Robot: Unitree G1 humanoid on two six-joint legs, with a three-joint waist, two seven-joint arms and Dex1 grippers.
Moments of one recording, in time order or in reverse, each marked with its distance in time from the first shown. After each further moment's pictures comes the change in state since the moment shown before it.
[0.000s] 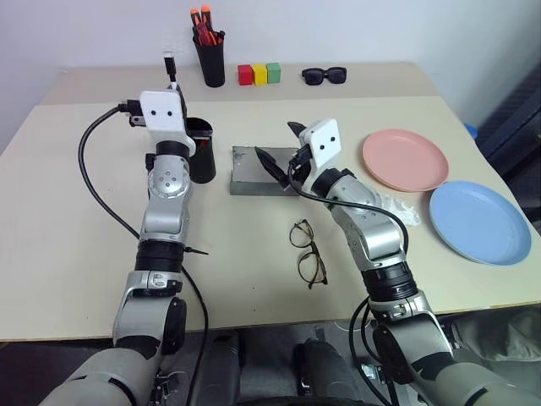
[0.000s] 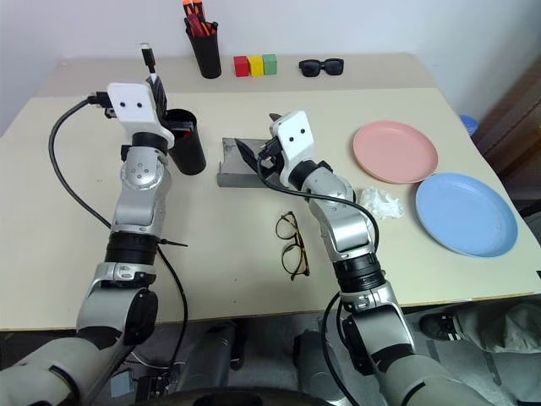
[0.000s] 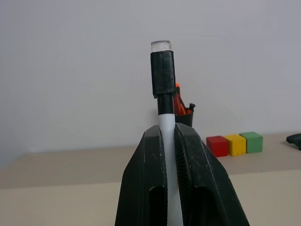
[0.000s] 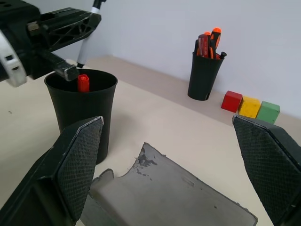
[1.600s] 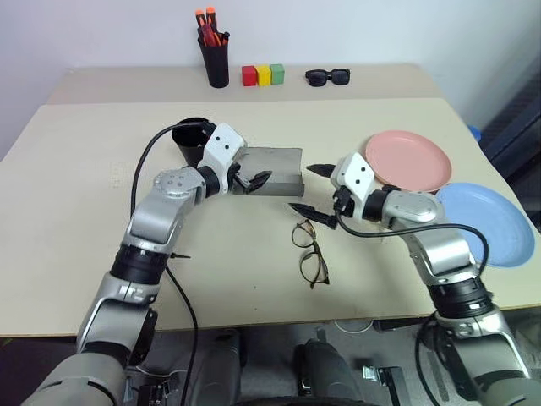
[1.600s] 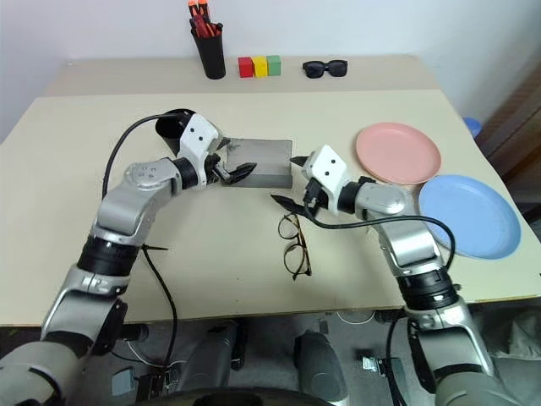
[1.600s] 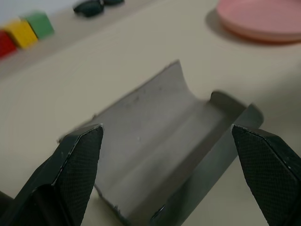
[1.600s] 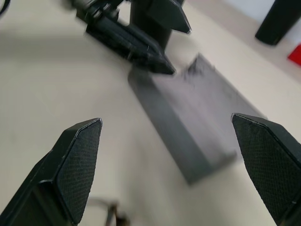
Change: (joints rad) left arm -0.036 0.213 -0.310 -0.135 -0.224 0.649 -0.761; right arm 0.158 -0.449 -0.004 -0.188 0.082 0.139 0.430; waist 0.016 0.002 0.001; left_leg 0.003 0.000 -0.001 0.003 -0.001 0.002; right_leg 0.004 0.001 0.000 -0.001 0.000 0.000
